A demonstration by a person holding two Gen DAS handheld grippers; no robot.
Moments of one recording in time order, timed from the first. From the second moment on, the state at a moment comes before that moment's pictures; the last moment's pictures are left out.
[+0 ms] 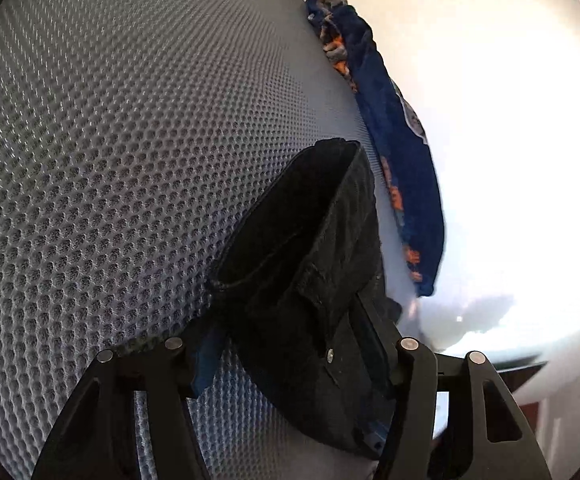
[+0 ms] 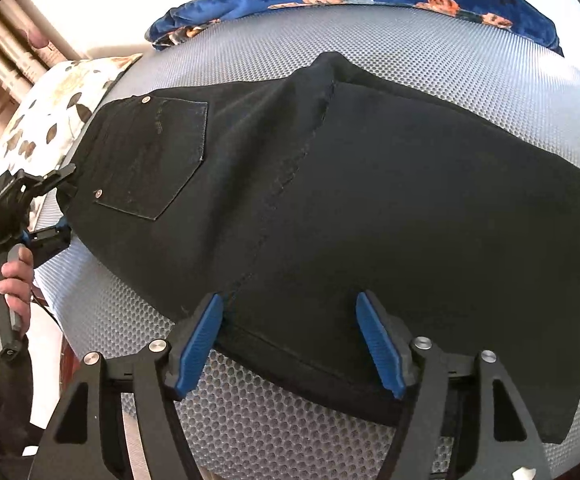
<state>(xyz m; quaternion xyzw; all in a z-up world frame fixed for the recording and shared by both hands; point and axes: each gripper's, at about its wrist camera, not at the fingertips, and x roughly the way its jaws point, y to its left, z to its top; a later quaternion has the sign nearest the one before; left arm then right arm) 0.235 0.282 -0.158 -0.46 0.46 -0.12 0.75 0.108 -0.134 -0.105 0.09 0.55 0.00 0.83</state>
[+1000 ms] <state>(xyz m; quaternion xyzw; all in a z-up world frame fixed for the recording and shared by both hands) 0.200 0.074 0.005 -0.17 0.38 -0.25 0.87 0.042 -0.271 -0.024 0.22 0.44 -0.09 0.86</state>
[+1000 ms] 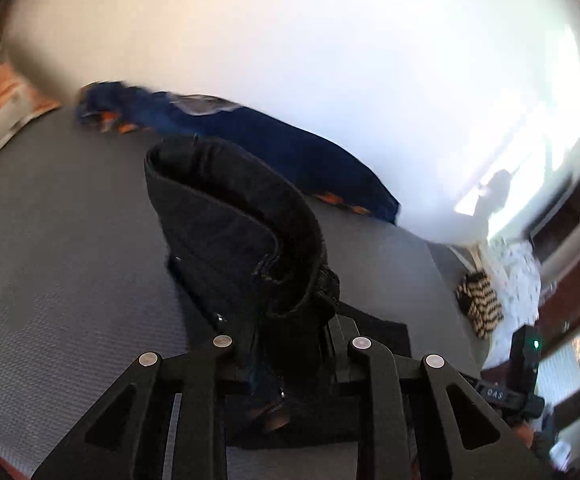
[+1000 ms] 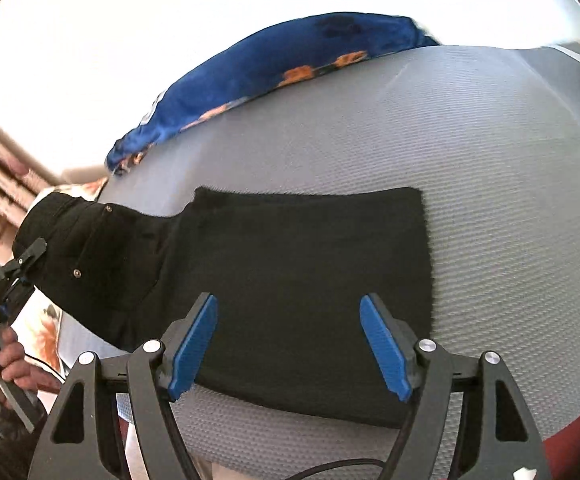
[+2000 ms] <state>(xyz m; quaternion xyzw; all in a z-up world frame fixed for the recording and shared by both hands) 0.131 -0.162 -0.082 0.12 0.44 -0.35 0.82 0.017 -0.342 -0.053 0.30 0.44 -0.07 0.84</state>
